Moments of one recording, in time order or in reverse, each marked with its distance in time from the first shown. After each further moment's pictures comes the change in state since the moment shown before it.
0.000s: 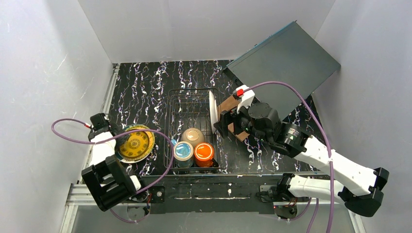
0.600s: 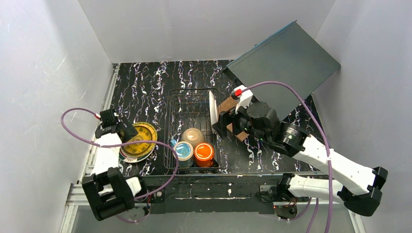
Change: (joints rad) left arm -0.152 -0.079 0.011 -0.027 -0.001 0.039; right arm 0.000 -0.006 -0.002 0.002 -0.016 0.007
